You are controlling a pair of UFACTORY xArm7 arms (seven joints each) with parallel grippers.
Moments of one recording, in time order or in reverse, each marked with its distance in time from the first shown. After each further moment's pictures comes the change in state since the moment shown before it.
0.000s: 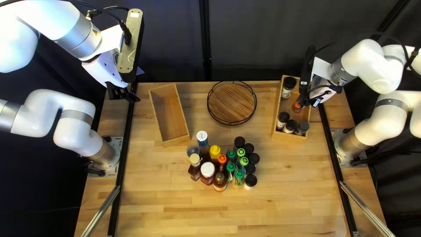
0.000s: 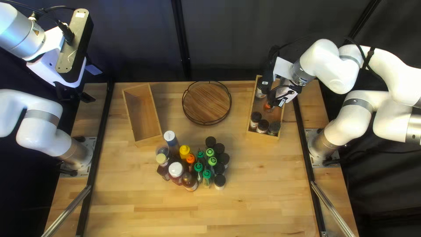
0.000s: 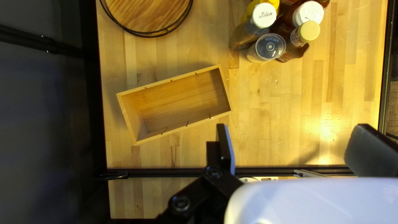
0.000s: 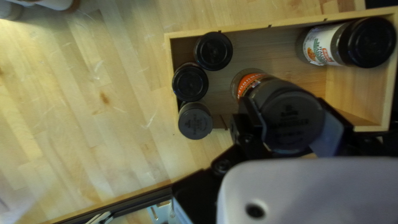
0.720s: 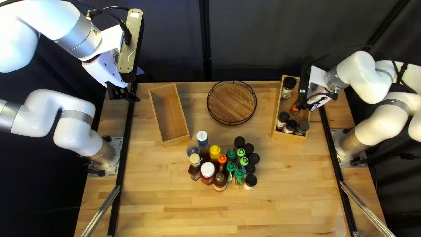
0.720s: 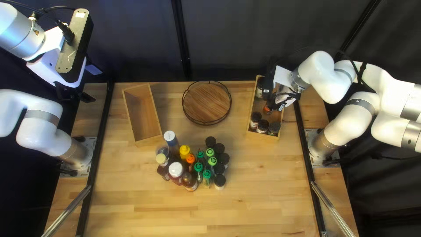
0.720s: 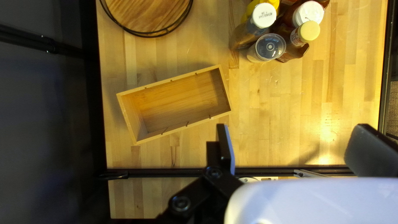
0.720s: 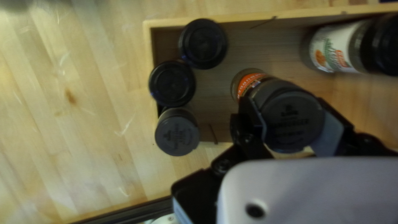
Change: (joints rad) left arm 0.000 0.000 0.000 0.000 0.000 0.000 0.000; right arm -0.093 -0.045 0.123 -0.128 0.135 -0.173 -0.254
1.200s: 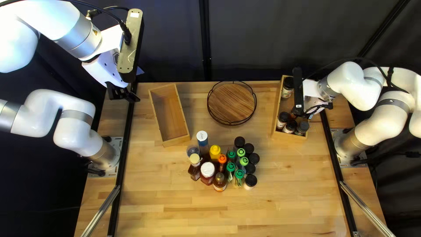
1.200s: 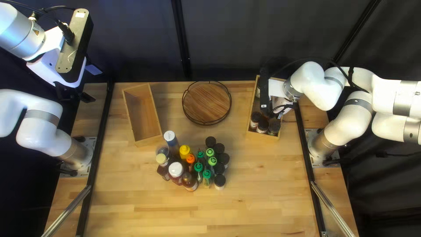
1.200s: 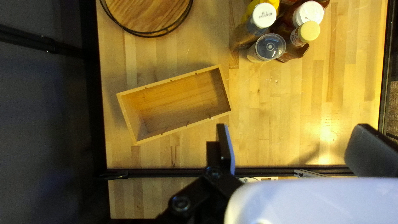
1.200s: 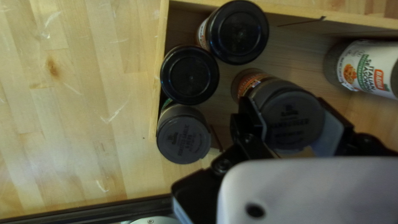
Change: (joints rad) left arm 0.000 0.000 0.000 0.000 0.000 0.000 0.000; right arm 0.023 -0.087 -0.006 -0.019 -0.011 -0.073 -0.070
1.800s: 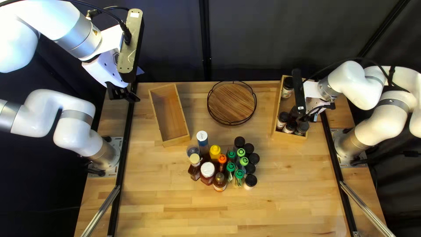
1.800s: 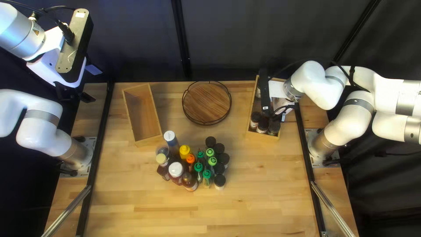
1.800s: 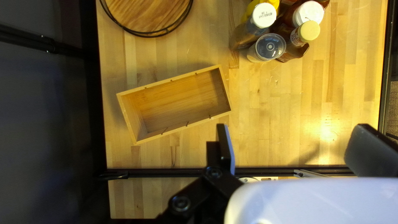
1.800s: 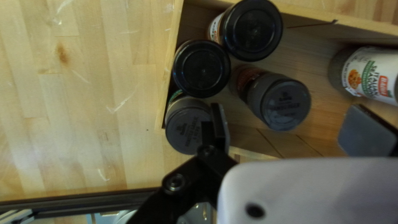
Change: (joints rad) left arm 0.000 0.000 0.000 0.000 0.000 0.000 0.000; right arm 0.034 0.053 -0.001 0.075 -0.004 0.133 -0.017
